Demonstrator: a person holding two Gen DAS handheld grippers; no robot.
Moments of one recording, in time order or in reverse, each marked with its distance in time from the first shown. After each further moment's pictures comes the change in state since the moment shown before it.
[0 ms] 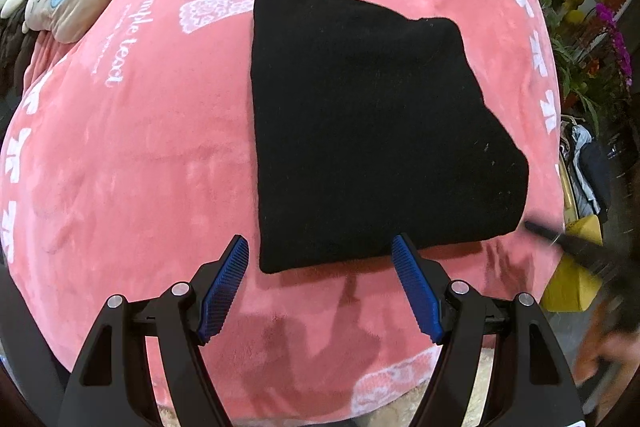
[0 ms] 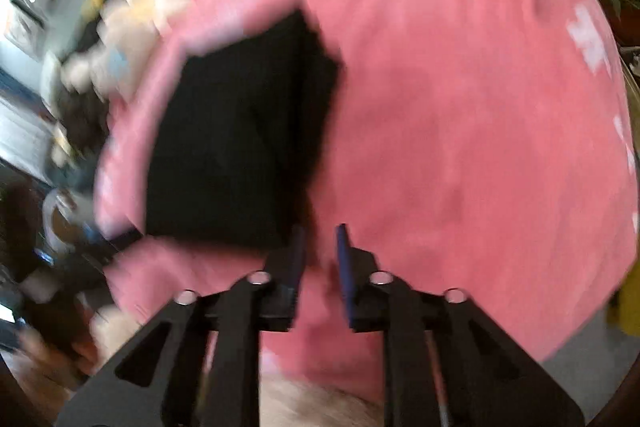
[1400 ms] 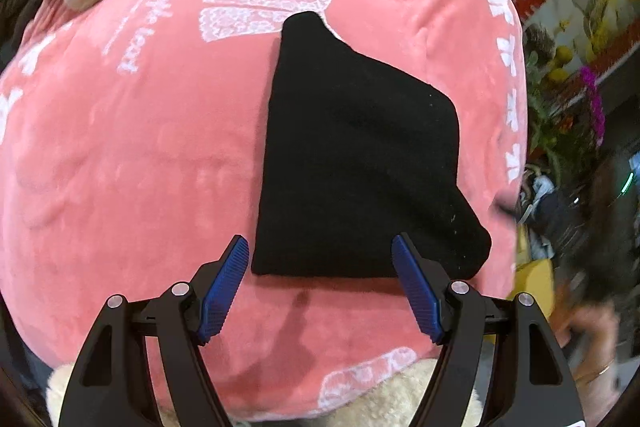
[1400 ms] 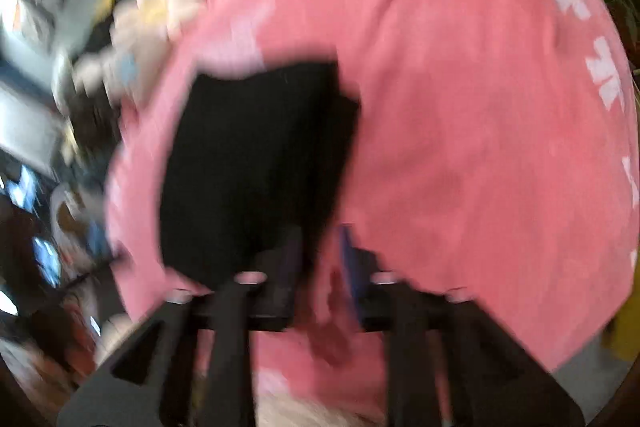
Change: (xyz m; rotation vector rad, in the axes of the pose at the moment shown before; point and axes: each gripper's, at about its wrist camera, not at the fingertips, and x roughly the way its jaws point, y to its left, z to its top) left arm -0.033 0.025 0.002 -0.125 -0.069 -0.140; right arm 0.004 0.001 0.040 -0.009 -0.021 0.044
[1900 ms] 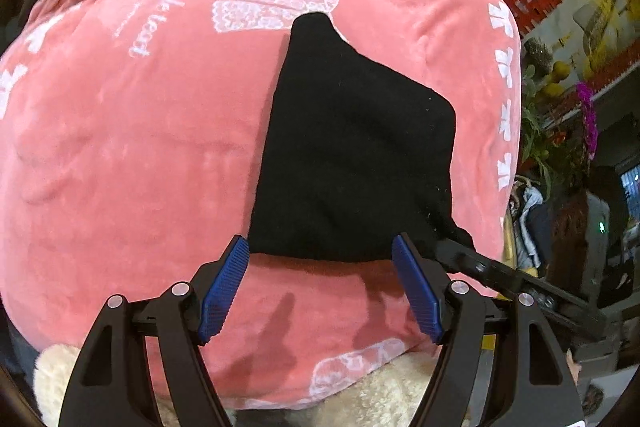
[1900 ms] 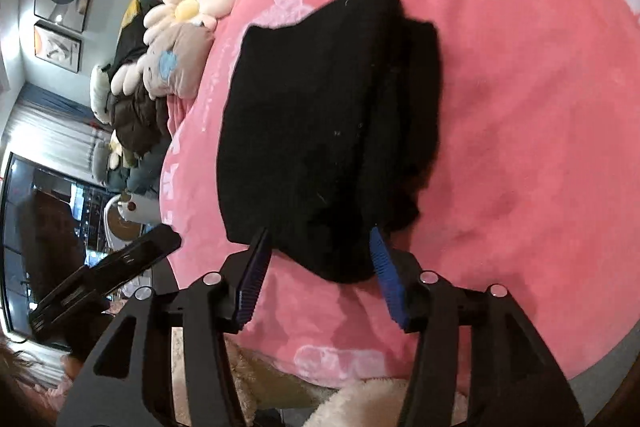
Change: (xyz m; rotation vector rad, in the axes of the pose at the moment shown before) left arm -0.017 0.013 -0.013 -0.069 -0.010 -0.041; right arm 0.035 0.030 -0.067 0.032 0.137 0.148
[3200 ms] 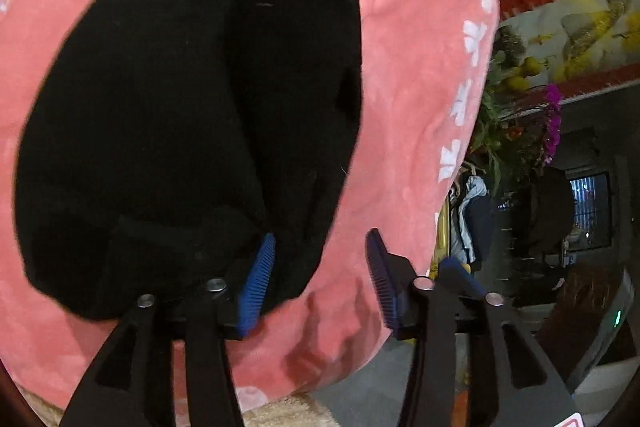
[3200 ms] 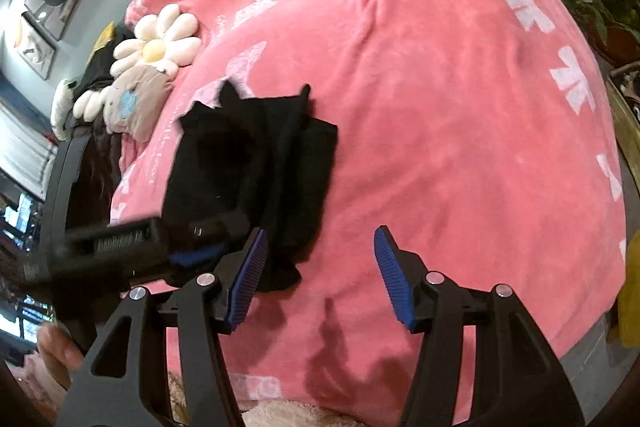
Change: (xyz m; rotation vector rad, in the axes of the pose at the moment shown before) left arm 0.089 -0.080 0.030 -0.093 0.161 -0.250; right arm -0.075 -0.029 0.023 -0.070 -0.221 -0.176
